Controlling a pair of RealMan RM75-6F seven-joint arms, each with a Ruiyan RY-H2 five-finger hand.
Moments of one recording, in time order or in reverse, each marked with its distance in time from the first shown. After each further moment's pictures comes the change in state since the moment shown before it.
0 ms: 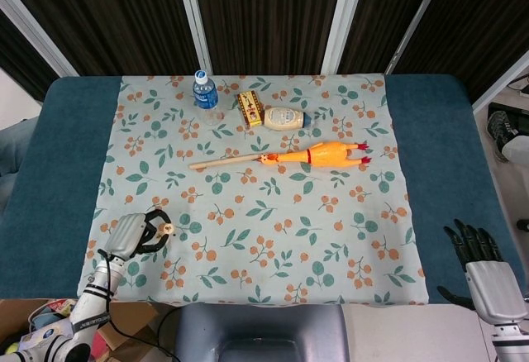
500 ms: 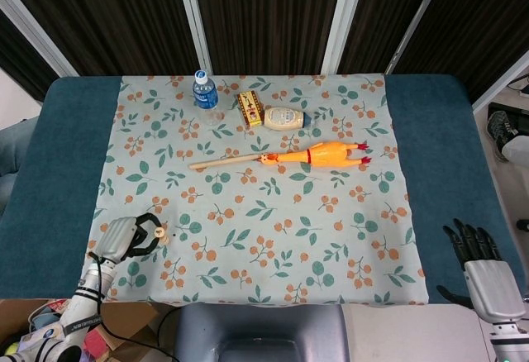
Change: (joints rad) left arm 0.019 0.020 0.024 0.049 0.010 -0.019 -0.061; right arm 0.004 -0.007 0.004 -0.003 0.012 -0.010 -0.019
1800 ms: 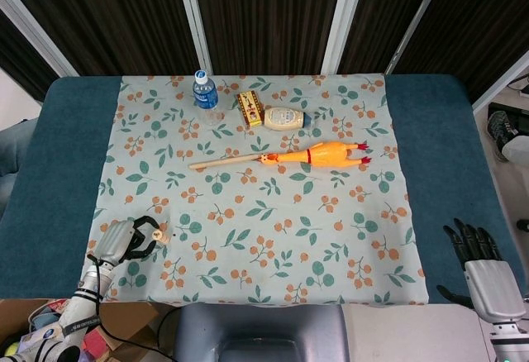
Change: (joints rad) left arm 0.011 -0.021 0.007 0.059 0.005 -0.032 -0.044; right arm -0.001 -0.001 0.001 0.001 0.000 0.004 0.002
